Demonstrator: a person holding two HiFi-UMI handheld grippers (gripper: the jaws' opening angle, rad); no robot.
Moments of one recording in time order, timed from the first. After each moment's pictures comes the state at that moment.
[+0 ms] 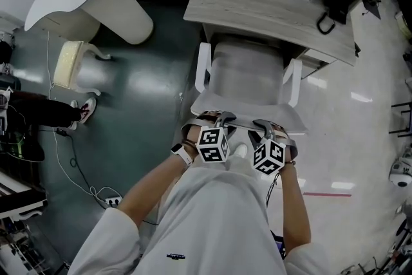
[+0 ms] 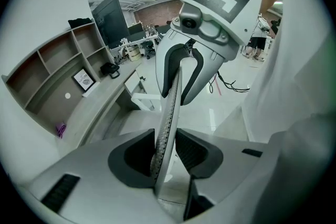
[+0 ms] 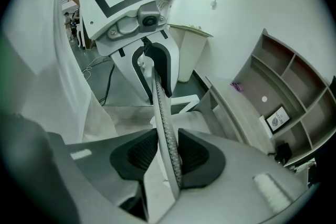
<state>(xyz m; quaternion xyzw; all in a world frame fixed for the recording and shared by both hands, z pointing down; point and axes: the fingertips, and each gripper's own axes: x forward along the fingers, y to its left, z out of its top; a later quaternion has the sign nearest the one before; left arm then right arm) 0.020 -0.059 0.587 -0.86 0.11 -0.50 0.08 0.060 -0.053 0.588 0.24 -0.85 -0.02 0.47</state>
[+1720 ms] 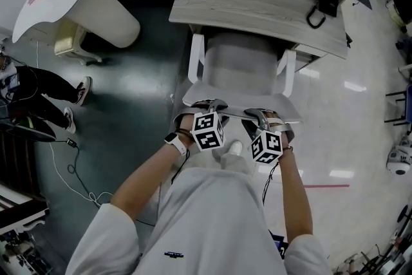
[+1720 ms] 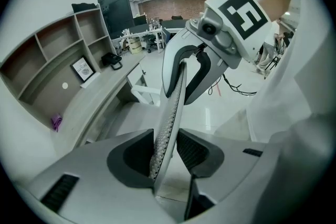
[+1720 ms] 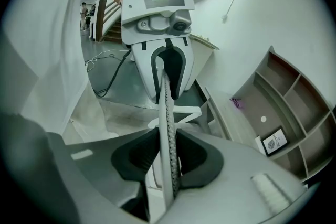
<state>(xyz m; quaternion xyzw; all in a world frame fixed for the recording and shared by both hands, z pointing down) 0.022 -0.107 0.587 -0.85 0.10 -0.52 0.03 0.062 -0.097 0.587 0.21 -0.86 -0.10 0.45</state>
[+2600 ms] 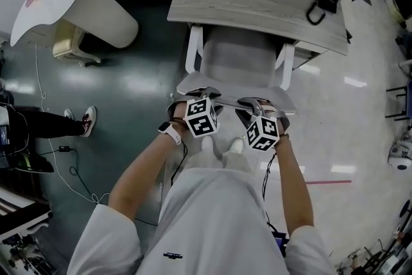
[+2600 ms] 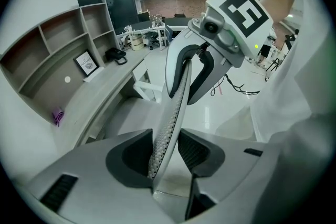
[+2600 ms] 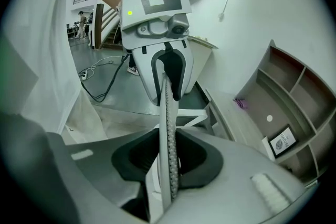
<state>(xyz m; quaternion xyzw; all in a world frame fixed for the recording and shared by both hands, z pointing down) -0.004 -0.144 0.589 -0.84 0.10 -0.53 0.01 0.035 -0.129 0.588 0.20 -0.88 -0.08 0.43</state>
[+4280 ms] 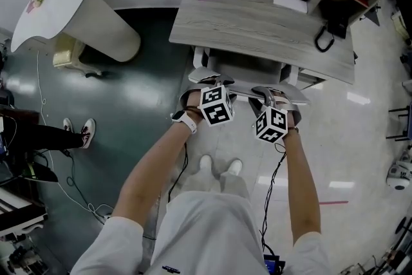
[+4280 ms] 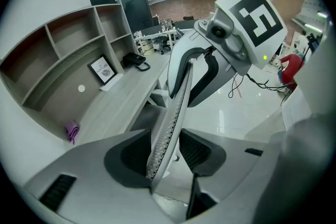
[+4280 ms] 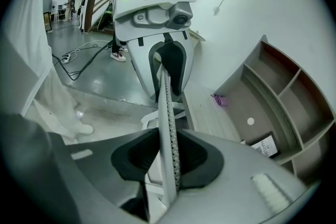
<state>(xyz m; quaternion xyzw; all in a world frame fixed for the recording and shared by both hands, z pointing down) 0.039 -0.309 0.582 -0.85 0.15 -0.51 0.04 0.079 -0.296 0.587 0.24 -0.84 -0.13 0.47</state>
